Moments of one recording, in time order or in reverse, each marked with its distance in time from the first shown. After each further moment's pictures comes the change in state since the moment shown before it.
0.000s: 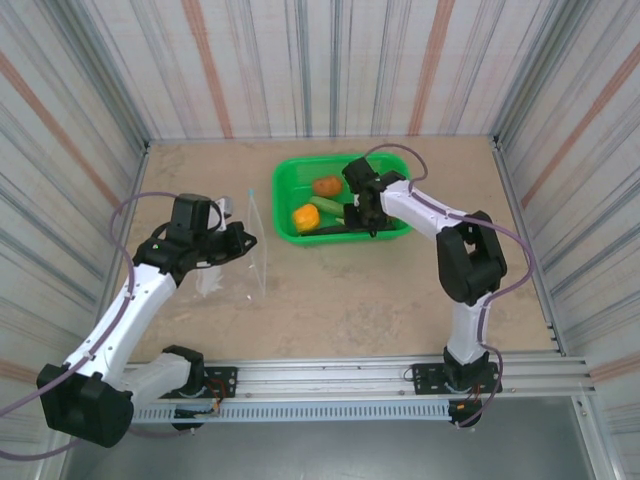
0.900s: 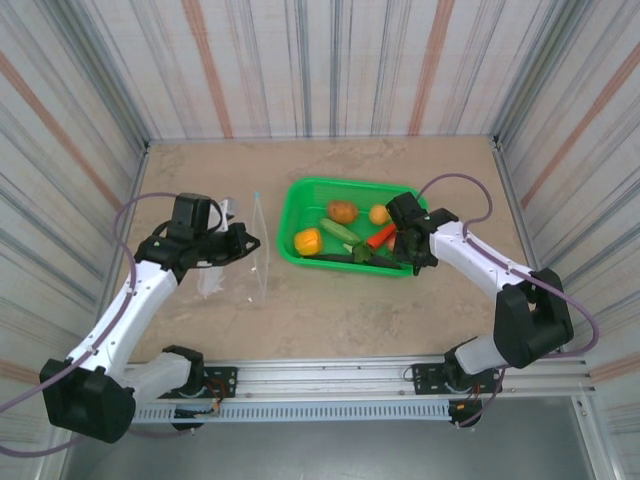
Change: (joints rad) left arm 0.010 0.021 0.000 -0.008 0.082 0.019; right arm -0.084 -0.467 -0.470 -0.060 0.285 0.248
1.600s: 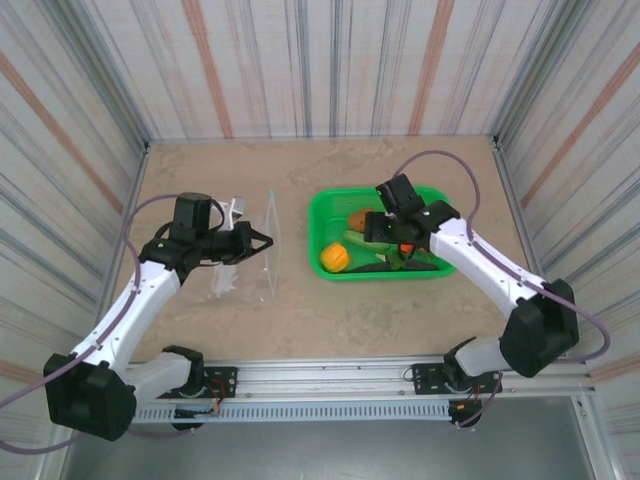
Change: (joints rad) left arm 0.005 0.014 -0.048 0.148 0.230 -0.049; right arm 0.111 -0.014 0.173 0.137 -0.192 -0.168
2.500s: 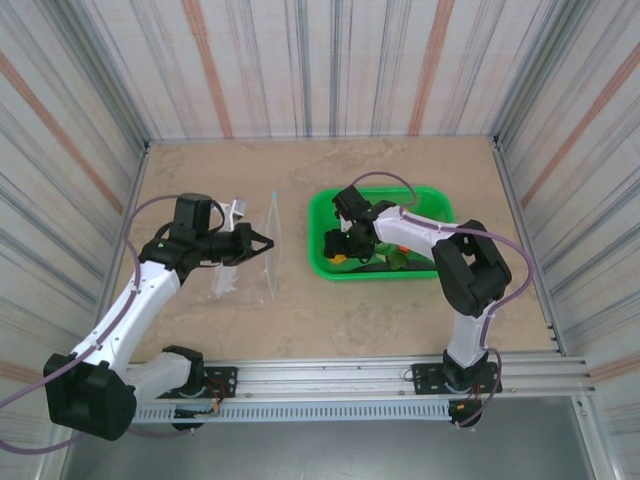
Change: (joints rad) left arm 0.000 0.000 0.000 -0.021 0.013 0.016; right arm 0.078 0.427 0.076 0.170 -0.270 0.007
